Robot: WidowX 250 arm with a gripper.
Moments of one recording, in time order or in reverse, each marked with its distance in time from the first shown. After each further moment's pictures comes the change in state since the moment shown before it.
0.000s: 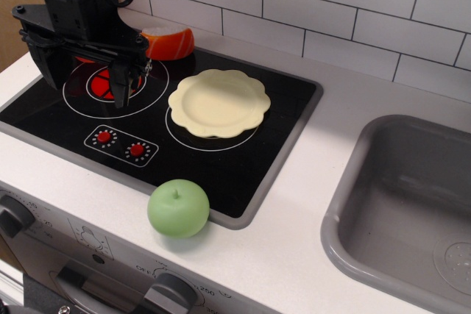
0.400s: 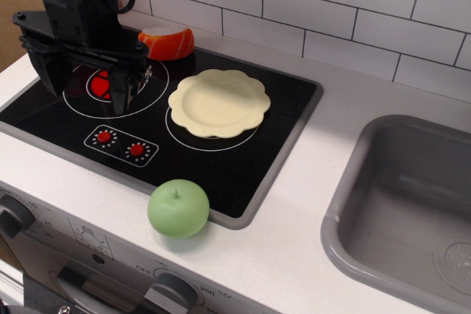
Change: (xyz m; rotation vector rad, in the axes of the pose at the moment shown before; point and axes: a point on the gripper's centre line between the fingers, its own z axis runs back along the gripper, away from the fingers) arm -0.003 -0.001 -0.005 -0.009 0.016 -0.016
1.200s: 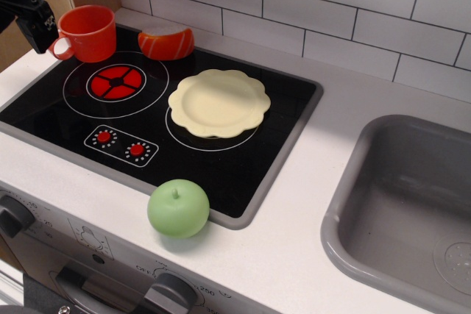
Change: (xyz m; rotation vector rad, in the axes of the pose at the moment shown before) arm 0.066 0.106 -0.031 -0.027 -0.175 -0.214
